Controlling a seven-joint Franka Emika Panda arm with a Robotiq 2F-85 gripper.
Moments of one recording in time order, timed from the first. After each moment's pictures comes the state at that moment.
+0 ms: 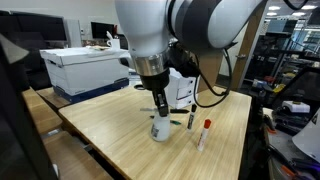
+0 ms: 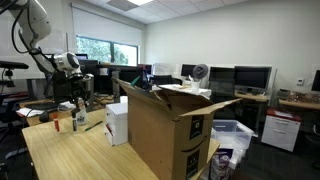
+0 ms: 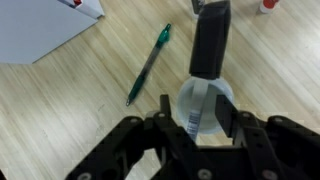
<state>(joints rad) 0.43 0.43 0.19 -1.91 -0.46 2.05 0.14</state>
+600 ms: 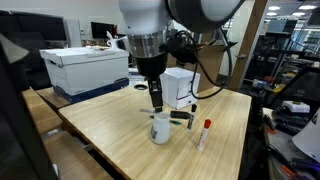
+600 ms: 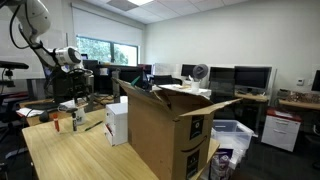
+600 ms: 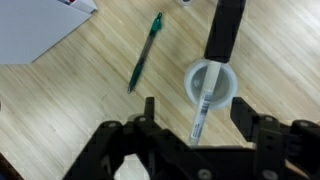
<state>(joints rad) 0.41 0.39 0.20 -1.88 -0.37 2.05 0.14</state>
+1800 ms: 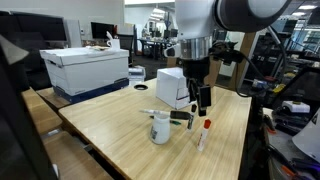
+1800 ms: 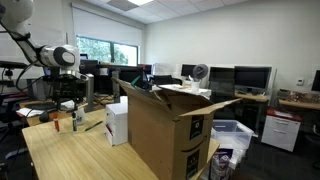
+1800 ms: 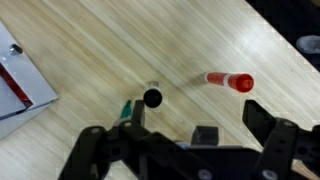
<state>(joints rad) 0.27 0.09 0.22 -2.35 -0.06 2.22 -0.10</state>
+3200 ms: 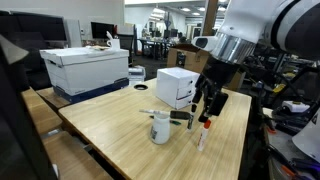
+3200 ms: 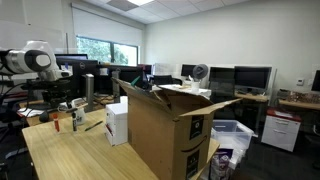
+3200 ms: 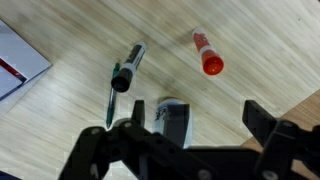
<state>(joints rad) 0.27 -0.12 0.30 -2.70 -0.17 2.77 0.18</state>
